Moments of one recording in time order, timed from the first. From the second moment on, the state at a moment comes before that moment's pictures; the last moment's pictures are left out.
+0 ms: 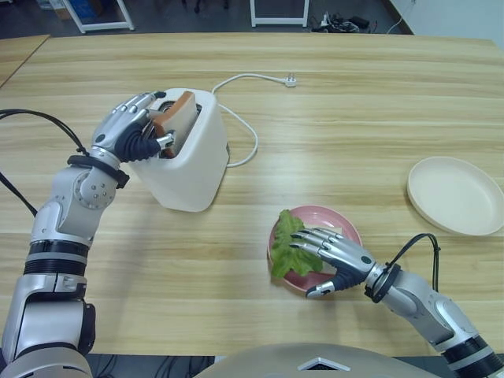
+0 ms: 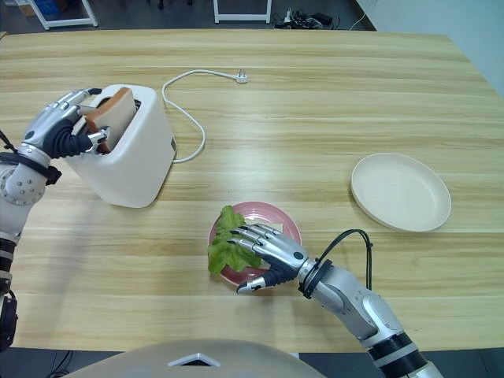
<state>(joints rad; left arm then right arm) -0.43 0.84 -0.01 0.40 0.47 -0.42 -0.05 0.15 -0.63 0.38 -0.16 -0.75 -0.51 0.09</state>
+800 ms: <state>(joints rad) -0.50 0.66 0.15 0.21 -0.07 -0.46 -0.21 0.15 -0.62 0.13 -0.20 -0.62 -0.53 0.00</state>
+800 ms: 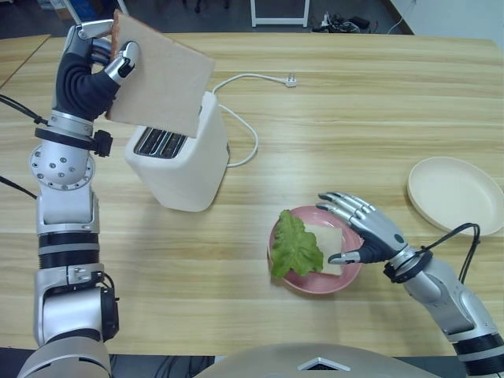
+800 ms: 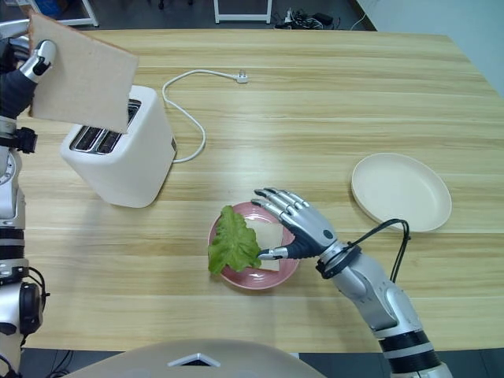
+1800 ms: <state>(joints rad) -0.57 0.33 -0.38 0.48 -0.01 -0.51 -0.93 0.45 -0.72 0.01 -0.48 -0.02 -0.77 0.42</state>
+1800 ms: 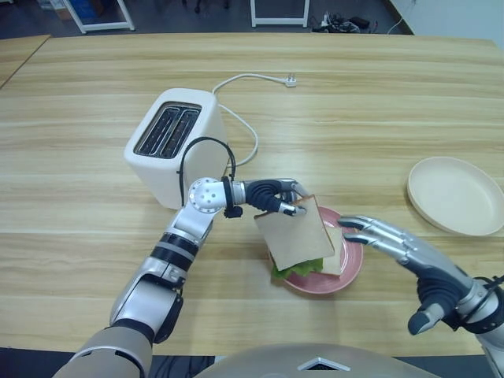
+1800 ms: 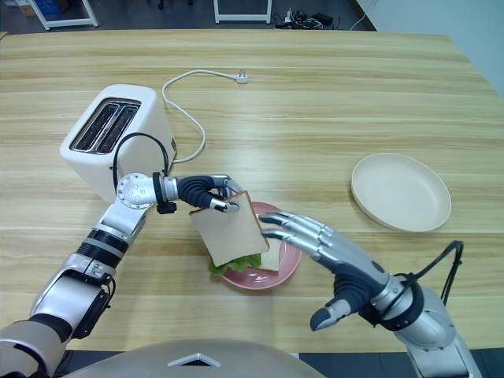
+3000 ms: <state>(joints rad) -0.90 0.00 -0.61 1.24 0.54 -0.70 -0.31 0.11 -0.61 0.31 -0.08 -0.58 -0.59 0.33</state>
